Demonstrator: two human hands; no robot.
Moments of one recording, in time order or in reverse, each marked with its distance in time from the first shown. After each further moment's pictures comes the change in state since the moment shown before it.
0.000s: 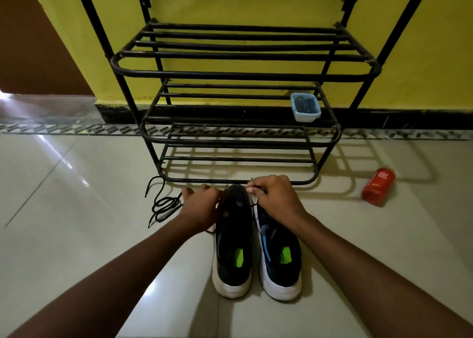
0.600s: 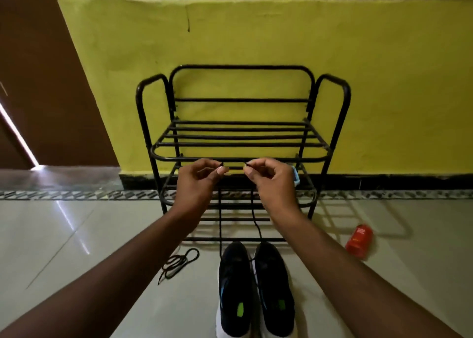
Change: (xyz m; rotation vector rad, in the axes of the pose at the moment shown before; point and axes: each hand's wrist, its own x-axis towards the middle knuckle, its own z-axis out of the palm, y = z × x) left_hand -0.050 0.059 -0.206 -1.248 0.584 0.054; right_hand 0.001 -0.167 -0.129 0.685 0.460 -0.047
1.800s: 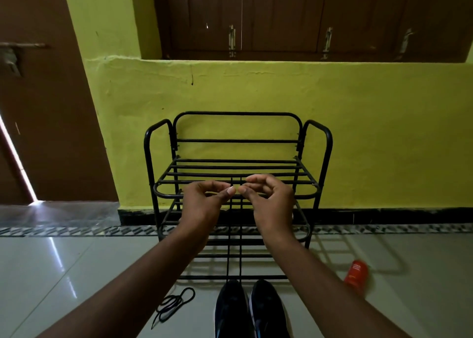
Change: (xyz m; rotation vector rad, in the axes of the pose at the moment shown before) left_hand -0.007 0.067 0.013 -0.004 0.040 -0.012; right_hand -0.001 -0.058 -0.002 -0.023 0.138 -0.137
